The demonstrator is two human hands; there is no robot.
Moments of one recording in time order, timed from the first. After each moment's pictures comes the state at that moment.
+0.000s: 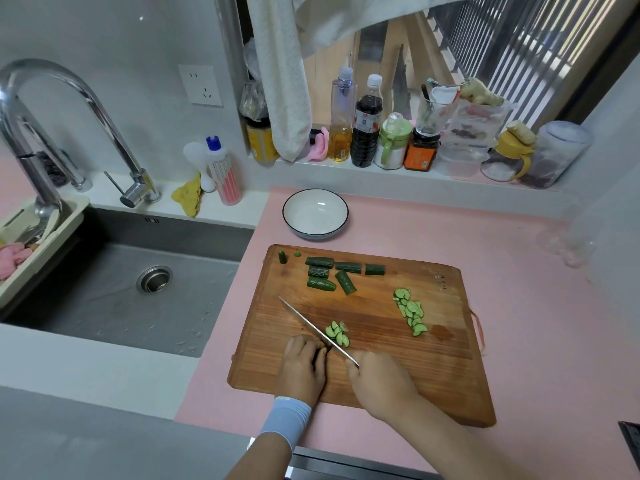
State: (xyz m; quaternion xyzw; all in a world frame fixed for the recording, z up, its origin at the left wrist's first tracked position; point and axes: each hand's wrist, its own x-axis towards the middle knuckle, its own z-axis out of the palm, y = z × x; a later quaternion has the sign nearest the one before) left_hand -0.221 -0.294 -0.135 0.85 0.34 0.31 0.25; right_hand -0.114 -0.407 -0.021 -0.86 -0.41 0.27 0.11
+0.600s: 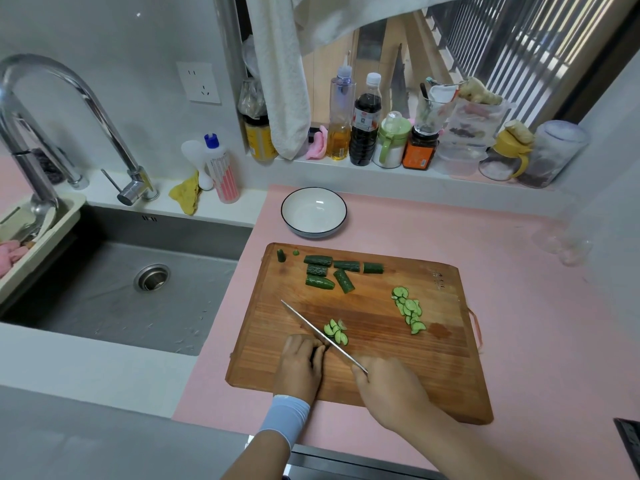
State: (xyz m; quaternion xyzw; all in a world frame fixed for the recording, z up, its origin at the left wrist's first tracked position) left_hand -0.220 -0.293 -0.135 0.84 0.36 0.30 0.26; right_hand -0.112 -0.428 -0.014 -0.86 -0.43 0.26 0.11
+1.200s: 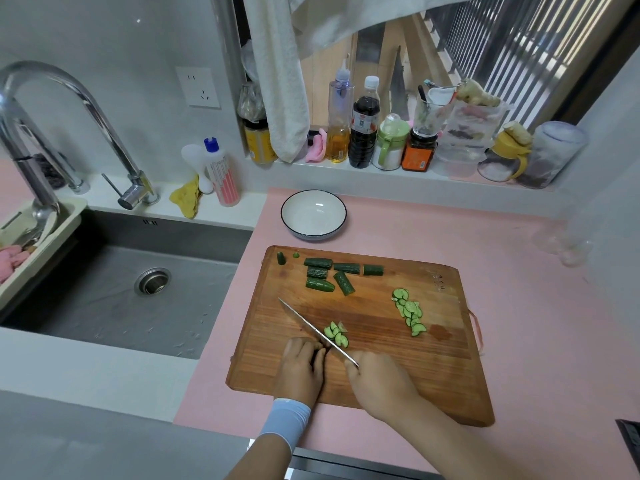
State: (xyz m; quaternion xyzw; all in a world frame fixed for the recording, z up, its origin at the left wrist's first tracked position) left_hand -0.220 -0.294 -0.137 0.84 0.36 0.31 0.25; right_hand -0.114 -0.409 -0.015 -0.86 -0.40 0.29 0.11
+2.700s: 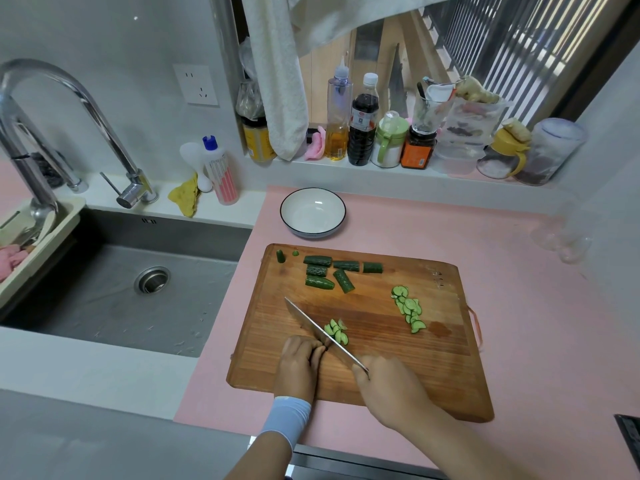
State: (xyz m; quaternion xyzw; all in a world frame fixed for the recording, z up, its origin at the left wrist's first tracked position) left_hand -0.222 -0.292 -0.140 0.83 0.36 0.32 0.28; right_hand -0.113 -0.427 -0.015 -0.86 -0.40 0.28 0.13
